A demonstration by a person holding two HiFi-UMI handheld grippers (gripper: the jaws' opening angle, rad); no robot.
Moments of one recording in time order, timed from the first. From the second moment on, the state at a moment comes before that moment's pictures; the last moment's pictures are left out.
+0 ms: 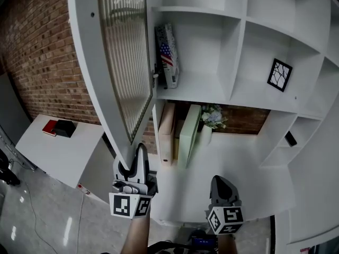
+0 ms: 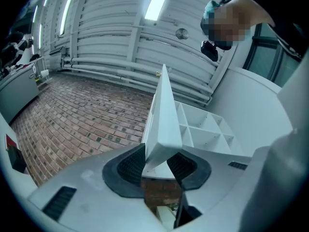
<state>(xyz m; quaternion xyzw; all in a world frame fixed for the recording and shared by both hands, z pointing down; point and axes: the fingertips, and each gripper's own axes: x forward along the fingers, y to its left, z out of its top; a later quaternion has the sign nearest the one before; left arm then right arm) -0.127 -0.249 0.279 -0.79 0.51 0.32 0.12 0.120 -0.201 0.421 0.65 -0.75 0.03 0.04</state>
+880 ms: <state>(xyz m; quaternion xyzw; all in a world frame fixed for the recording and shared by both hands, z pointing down) -0.080 -0.239 0.273 -0.80 0.49 0.31 0.15 0.140 -0.189 0.424 0.67 -0.74 0.04 0.04</state>
